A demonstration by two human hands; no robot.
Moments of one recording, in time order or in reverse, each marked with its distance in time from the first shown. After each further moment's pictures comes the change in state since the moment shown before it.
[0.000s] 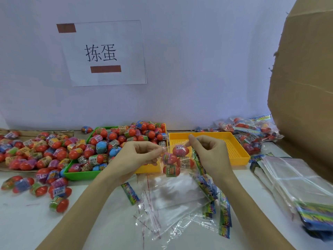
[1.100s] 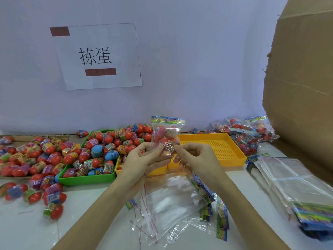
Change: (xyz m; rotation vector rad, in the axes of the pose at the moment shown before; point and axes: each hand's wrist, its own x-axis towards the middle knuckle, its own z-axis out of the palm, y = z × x) left_hand 0.002 -0.008 0.041 -0.516 0.127 0.010; right_hand -0.004 -0.001 0.005 0.154 -0.215 0.195
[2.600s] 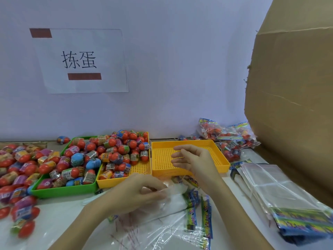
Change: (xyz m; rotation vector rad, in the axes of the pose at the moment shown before) left_hand -0.005 -0.011 -0.009 1.155 -0.599 0.220; right_hand 0.011 0.002 -0.029 0.172 0.147 0.115
